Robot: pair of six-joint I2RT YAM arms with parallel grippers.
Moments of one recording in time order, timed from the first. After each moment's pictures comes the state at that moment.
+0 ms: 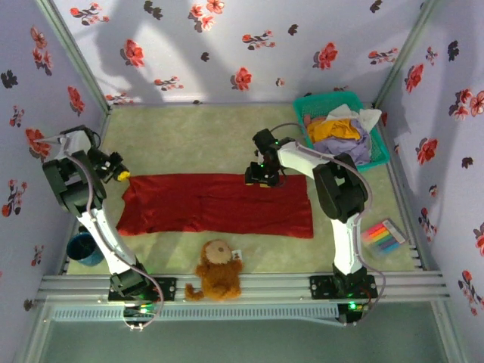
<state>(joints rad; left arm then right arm) 0.40 2.18 1.72 -1.18 0.37 -0.29 0.54 2.08 1.48 -0.72 -0.29 0.56</state>
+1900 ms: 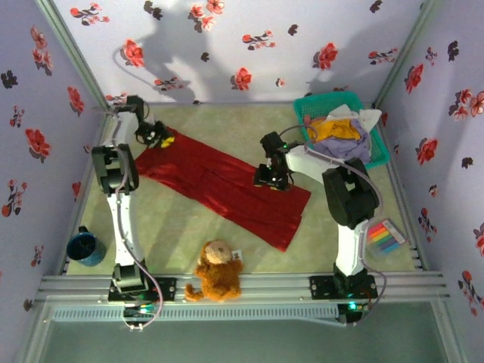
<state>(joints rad) 0.05 2.56 2.35 -1.04 0.53 -0.47 0.52 1.94 1.34 -0.71 -0.20 0.62</state>
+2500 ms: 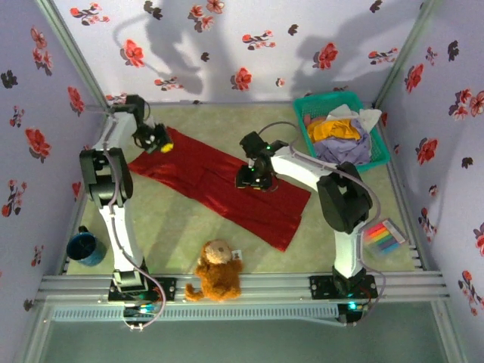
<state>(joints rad) 0.02 2.19 1.85 -1.01 0.45 -0.49 0.68 1.98 1.48 -0.76 -0.20 0.64</state>
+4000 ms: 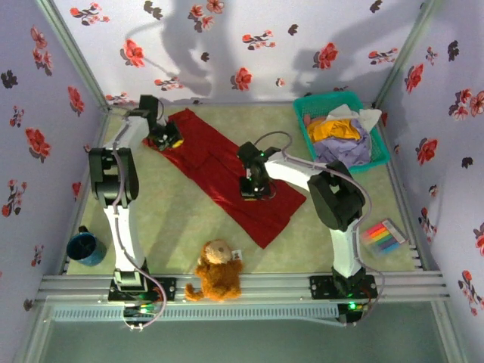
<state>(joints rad) -0.06 2.19 1.77 -0.75 0.38 -0.60 0.71 2.02 1.42 -0.79 -0.23 0.63</state>
